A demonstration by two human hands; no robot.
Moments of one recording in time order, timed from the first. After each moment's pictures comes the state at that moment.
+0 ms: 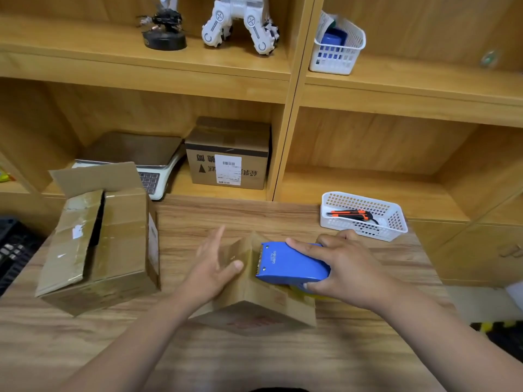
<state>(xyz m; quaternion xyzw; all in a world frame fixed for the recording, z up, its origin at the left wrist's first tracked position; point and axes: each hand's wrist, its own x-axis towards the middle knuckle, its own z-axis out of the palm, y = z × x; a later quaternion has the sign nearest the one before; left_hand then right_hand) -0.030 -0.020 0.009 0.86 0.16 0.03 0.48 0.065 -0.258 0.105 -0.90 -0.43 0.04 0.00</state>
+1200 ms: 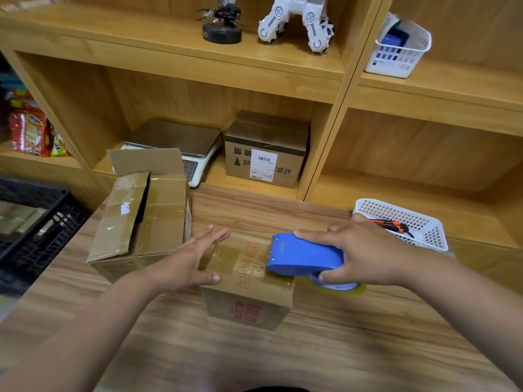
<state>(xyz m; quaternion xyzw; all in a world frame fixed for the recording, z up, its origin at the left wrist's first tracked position) -0.082 0.078 0.009 0.90 0.08 -0.11 0.41 0.080 -0.201 0.132 -0.84 -0.52 0.13 -0.06</state>
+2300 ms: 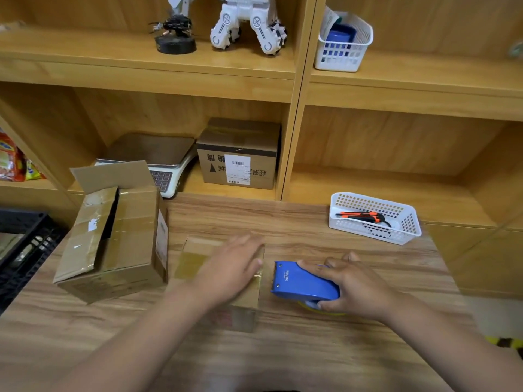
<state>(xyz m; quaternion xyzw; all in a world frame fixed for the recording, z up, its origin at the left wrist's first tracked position) -0.016 -0.059 0.038 0.98 0.03 0.03 0.20 0.093 -0.296 0.041 -0.86 -0.49 0.10 0.03</state>
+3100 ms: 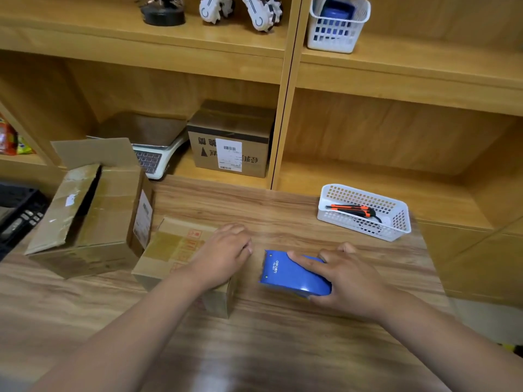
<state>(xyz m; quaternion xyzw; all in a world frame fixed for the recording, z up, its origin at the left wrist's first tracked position) 0.016 -0.086 0.000 0.98 0.01 0.05 0.21 0.109 -0.334 0.039 -0.86 -0.51 0.05 -0.01</state>
